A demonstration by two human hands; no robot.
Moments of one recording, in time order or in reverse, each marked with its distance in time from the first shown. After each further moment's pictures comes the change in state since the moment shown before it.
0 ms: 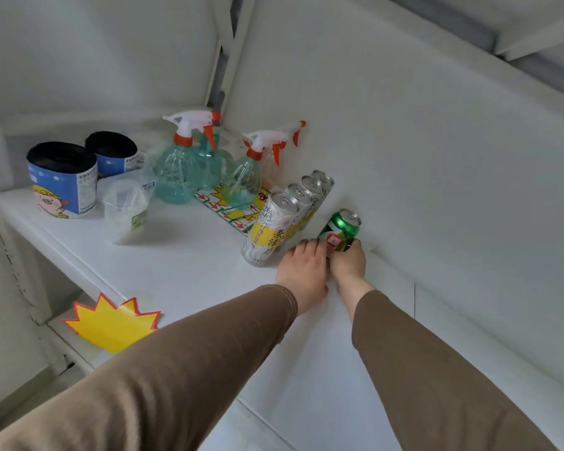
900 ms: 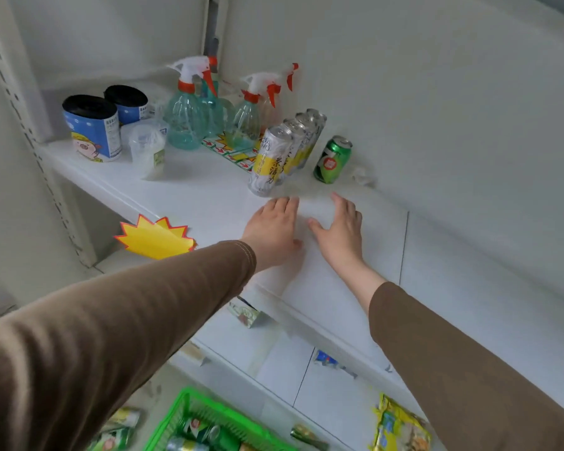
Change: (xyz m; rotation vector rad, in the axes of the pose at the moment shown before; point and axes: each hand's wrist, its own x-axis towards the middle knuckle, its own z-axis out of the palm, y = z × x) left_hand -0.117 -0.011 -0.040 0.050 -0.105 0.000; right_hand -0.154 0.029 -0.058 -0.306 -0.091 -0.408
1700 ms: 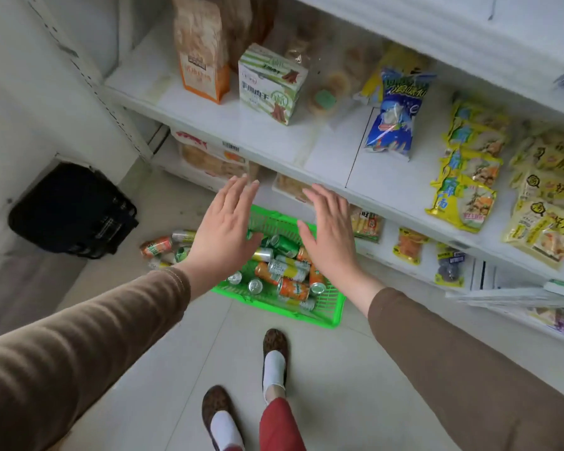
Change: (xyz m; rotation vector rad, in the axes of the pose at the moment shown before) left_hand -0.398 -0.064 0.195 0.013 -0.146 0.081; right_hand -0.438 0.104 0.152 -0.018 -0.193 -0.128
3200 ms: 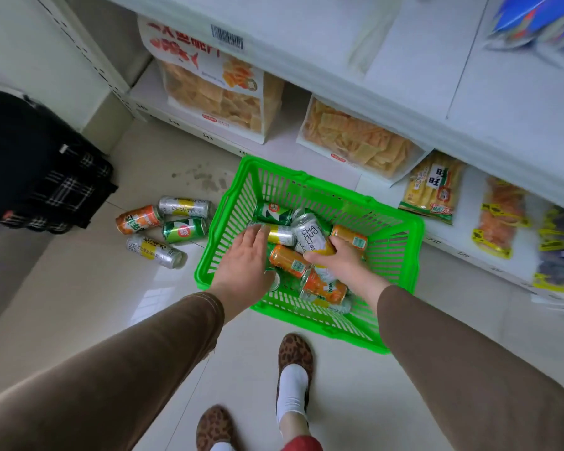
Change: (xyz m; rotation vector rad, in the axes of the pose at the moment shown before) left_hand -0.031 -0.082 0.278 -0.098 -0.458 -0.355; right_hand -0.035 0.165 0.289 0.503 -0.671 0.805
